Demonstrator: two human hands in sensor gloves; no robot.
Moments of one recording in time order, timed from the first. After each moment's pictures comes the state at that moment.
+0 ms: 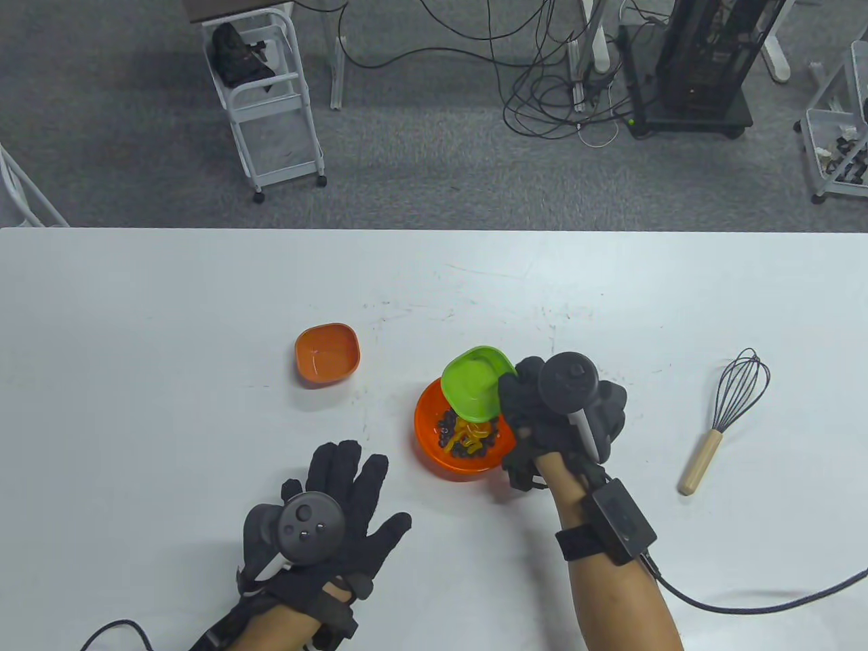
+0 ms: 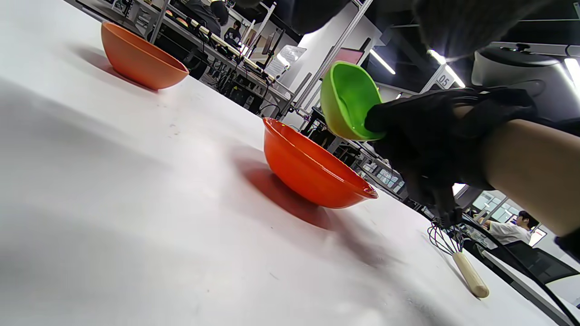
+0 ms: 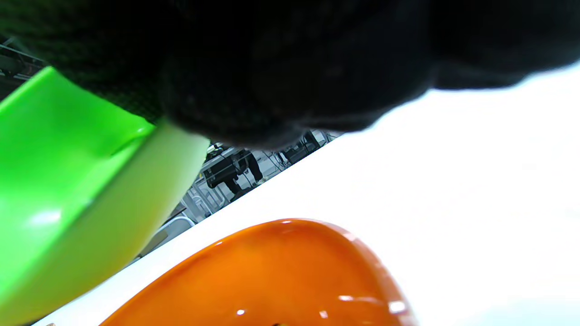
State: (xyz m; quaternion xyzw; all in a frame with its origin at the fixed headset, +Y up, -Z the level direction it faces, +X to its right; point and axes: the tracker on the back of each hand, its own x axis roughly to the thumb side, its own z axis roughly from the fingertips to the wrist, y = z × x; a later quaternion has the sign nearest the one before) left_hand -0.169 -0.712 -0.151 -0.09 -0.13 0.28 0.95; right_hand 0.144 -0.697 -0.293 -0.10 -0.06 0.95 0.28
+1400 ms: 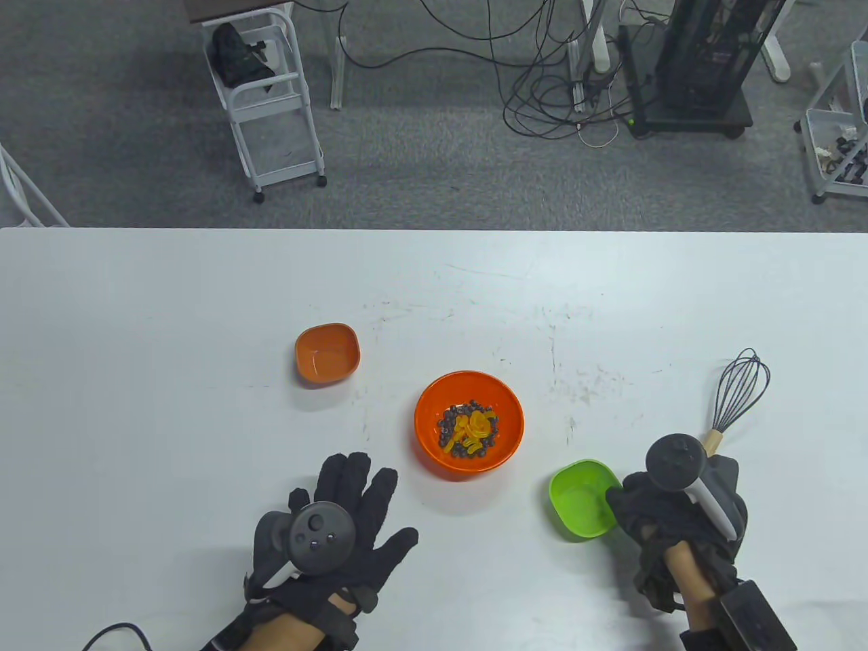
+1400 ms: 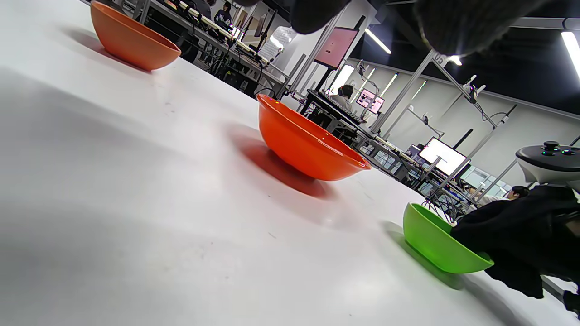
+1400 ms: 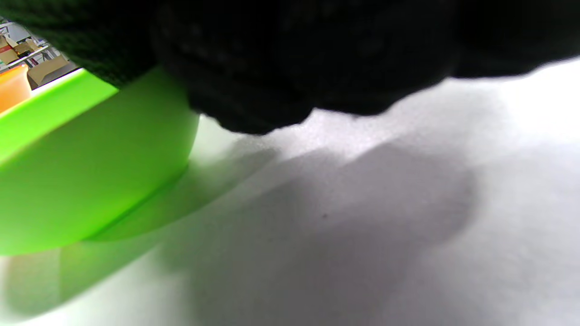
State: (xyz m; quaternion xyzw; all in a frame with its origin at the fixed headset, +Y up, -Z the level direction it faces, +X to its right) left_hand -0.160 -0.716 -0.141 -0.11 -0.15 0.26 0.95; right_hand 0.272 -0.754 -0.207 -0.12 0.19 0.96 0.19
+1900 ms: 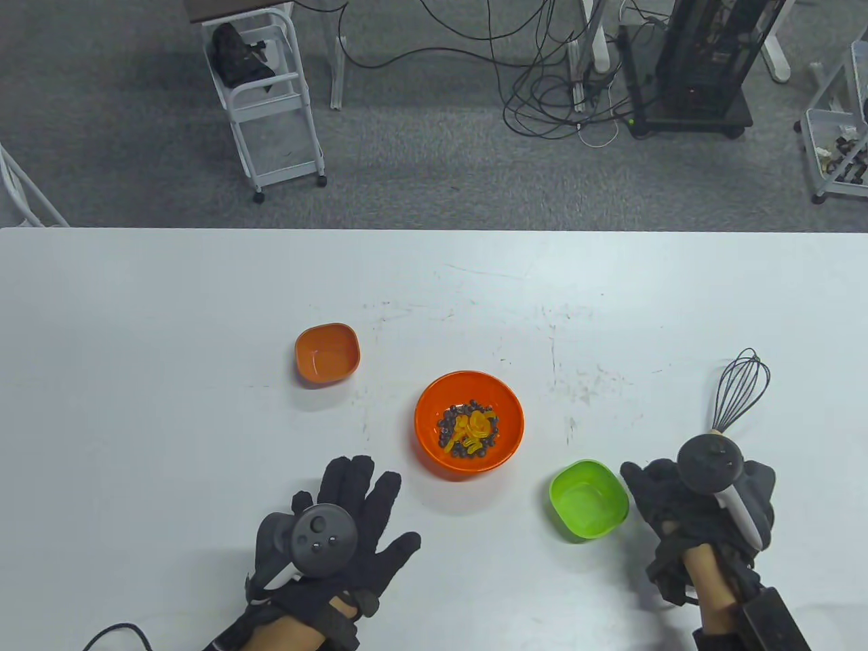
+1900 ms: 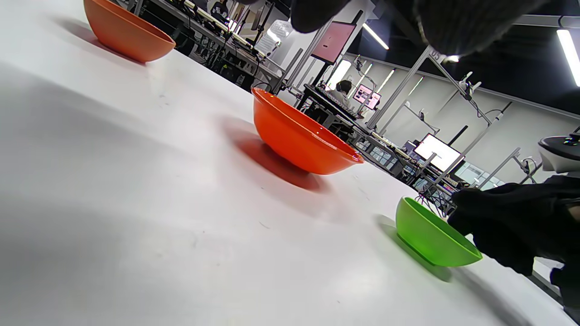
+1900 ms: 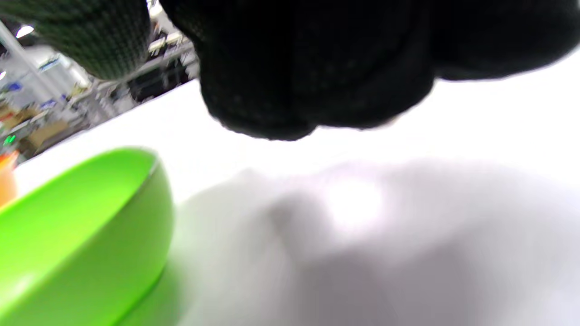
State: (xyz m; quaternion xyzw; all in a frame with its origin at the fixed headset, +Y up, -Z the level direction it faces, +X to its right) left_hand -0.158 -0.717 -0.139 -0.12 -0.16 0.27 0.94; right_hand 0.305 -0.726 -0.203 -0.17 0.08 0.96 0.21
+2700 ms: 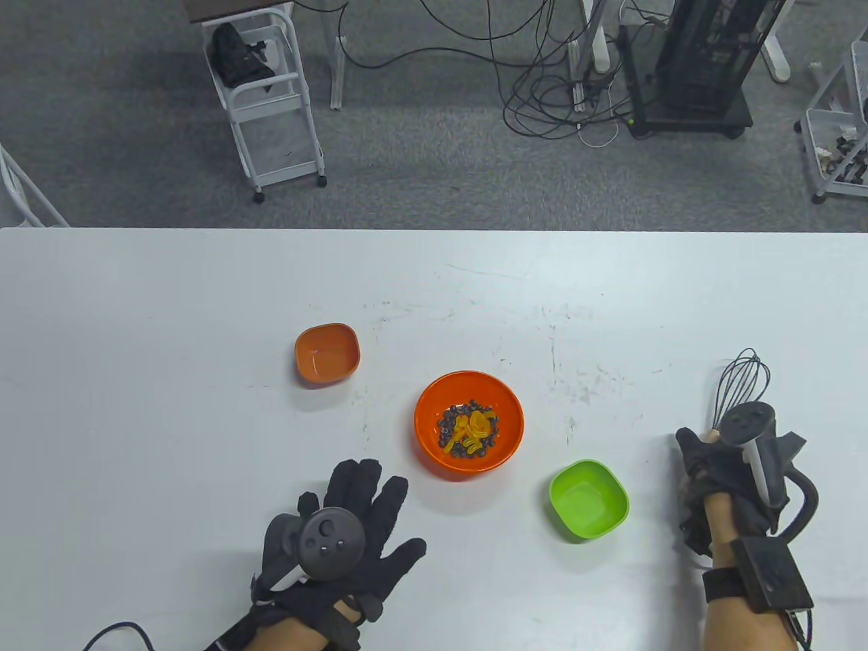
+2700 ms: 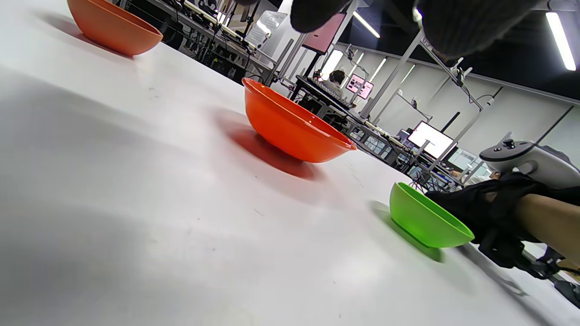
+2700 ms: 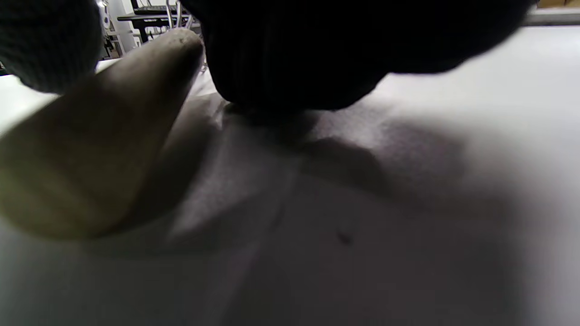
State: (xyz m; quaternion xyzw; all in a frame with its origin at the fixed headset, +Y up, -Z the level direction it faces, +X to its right) left_hand -0.150 -0.719 -0.136 -0.13 -0.18 0.25 0.94; right_hand 0.362 -0.758 -0.247 -0.37 0.08 0.92 0.08
